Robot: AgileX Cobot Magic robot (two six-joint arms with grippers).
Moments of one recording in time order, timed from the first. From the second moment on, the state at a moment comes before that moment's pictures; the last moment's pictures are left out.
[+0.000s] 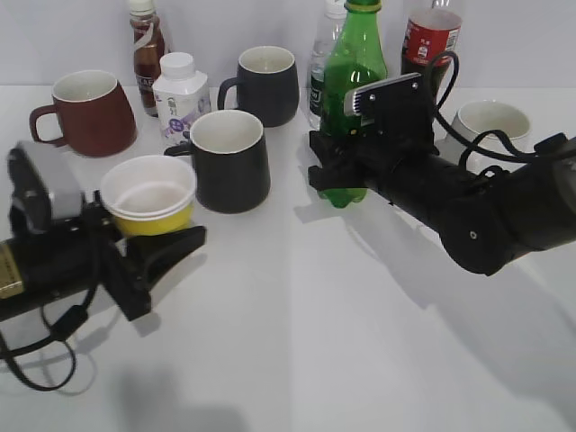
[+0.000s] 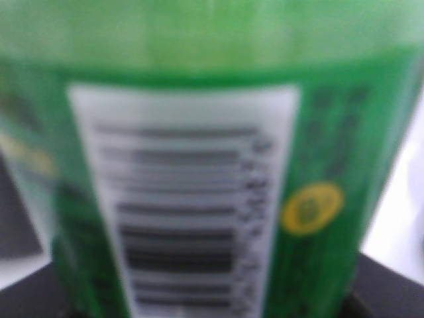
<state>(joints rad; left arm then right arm) -0.29 1.78 -0.35 0.69 -1.21 -0.11 0.55 2.00 -0.81 0.06 -0.91 -0.03</state>
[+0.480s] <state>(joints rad) -0.48 1.82 -0.49 0.69 -1.21 -0.16 0.55 1.85 -0.81 -0.04 -0.76 -0.46</state>
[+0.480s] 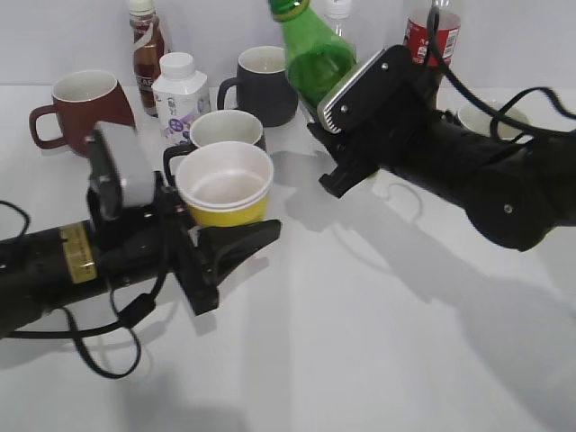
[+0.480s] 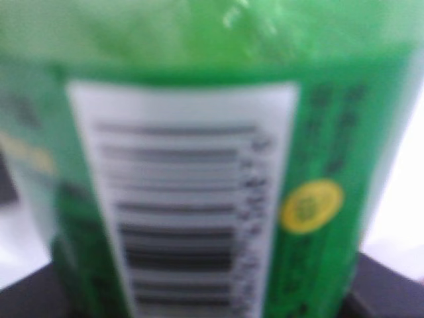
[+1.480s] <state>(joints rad) -0.48 1.87 -0.54 0.63 -1.14 -0.18 0.50 1.80 -0.81 -0.08 -0.75 -1.17</state>
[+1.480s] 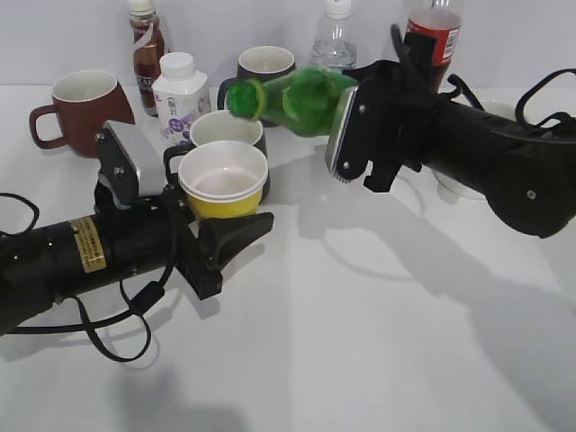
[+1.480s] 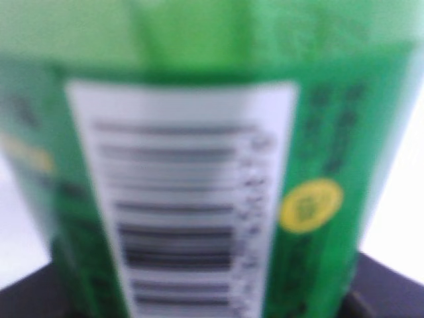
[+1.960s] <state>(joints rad) -0.48 1.87 -0.54 0.69 -1.14 -0.18 0.50 1.80 -0.81 -0.12 -0.74 -1.29</state>
